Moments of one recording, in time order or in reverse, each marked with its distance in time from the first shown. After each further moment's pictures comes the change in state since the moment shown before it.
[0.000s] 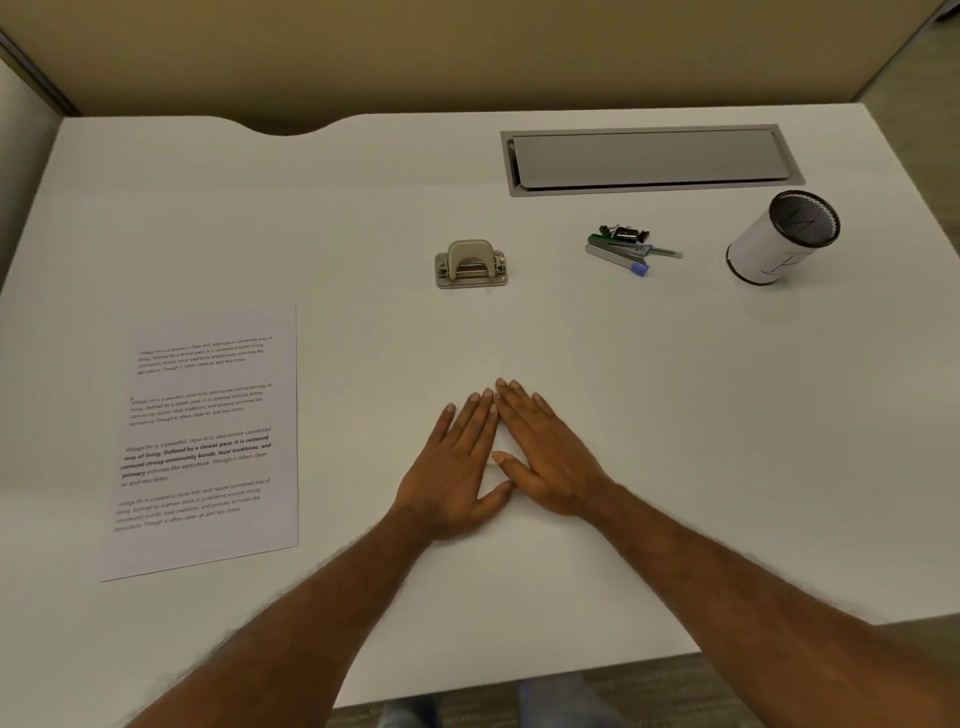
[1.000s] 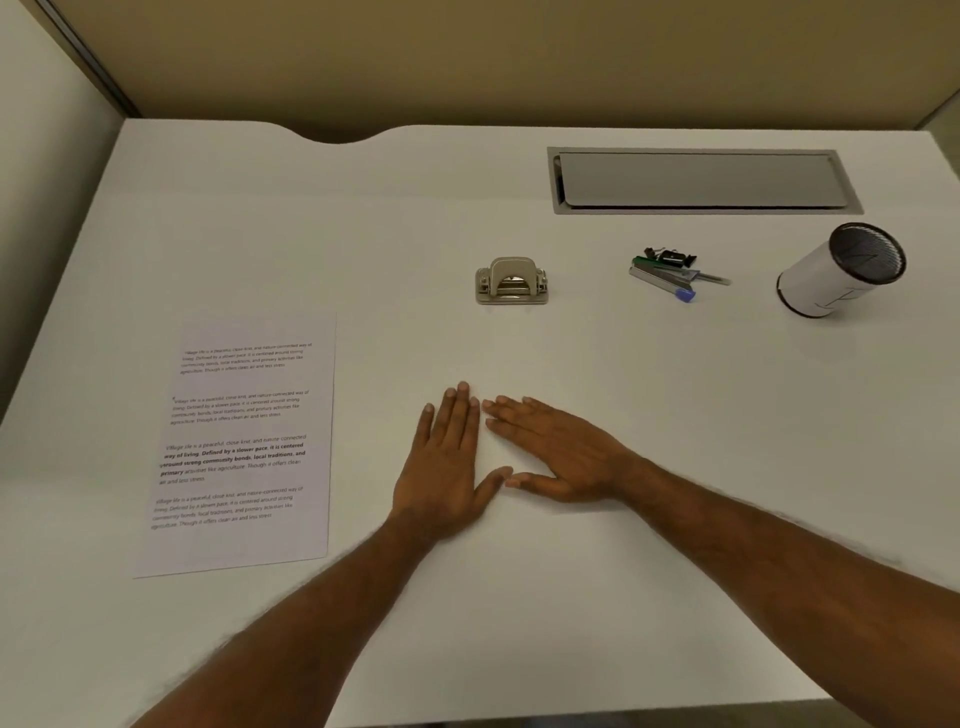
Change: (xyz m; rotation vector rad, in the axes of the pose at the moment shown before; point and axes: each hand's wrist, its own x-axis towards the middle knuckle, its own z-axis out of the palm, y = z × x) left_hand -0.003 -0.036 -0.011 0.075 0.005 -0.250; right_hand 0.049 0.012 -0.021 -0.173 -0.171 -0.385
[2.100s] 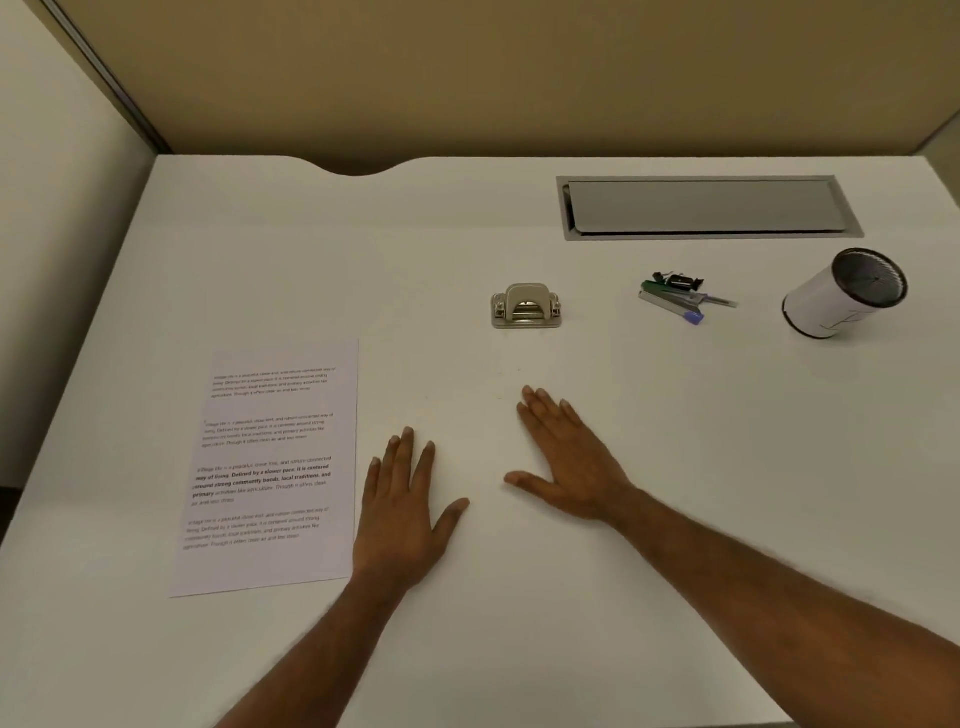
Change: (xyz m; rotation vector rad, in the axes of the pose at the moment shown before) left_hand -0.054 -0.041 -0.008 -0.148 0.100 -0.261; right_hand 0.015 -0.014 0.009 -0.040 0.031 0.386
